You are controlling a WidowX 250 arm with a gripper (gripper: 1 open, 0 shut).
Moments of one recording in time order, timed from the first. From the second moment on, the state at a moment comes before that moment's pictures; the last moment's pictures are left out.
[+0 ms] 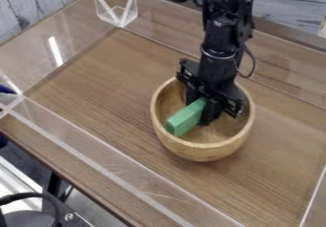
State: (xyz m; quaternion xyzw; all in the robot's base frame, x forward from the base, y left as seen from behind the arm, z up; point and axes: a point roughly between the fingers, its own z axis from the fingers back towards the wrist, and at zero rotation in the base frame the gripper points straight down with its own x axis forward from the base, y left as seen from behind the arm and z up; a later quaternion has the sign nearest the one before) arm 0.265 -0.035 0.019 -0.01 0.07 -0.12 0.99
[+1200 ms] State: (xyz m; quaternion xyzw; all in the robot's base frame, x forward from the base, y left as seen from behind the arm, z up) arm 0.285 -0.004 0.093 -0.01 0.04 -0.07 1.00
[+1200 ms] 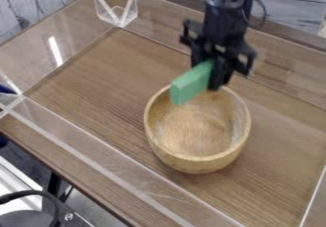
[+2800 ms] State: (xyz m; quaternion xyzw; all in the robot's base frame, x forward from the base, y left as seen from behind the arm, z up) arm 0.337 0.046 0.024 -0.01 0.06 -0.03 1.00
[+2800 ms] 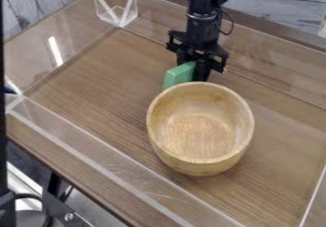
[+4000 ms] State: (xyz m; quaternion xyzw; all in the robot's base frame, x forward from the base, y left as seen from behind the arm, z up) arm 0.344 0.067 0.025 -0.02 0.04 0.01 1.00
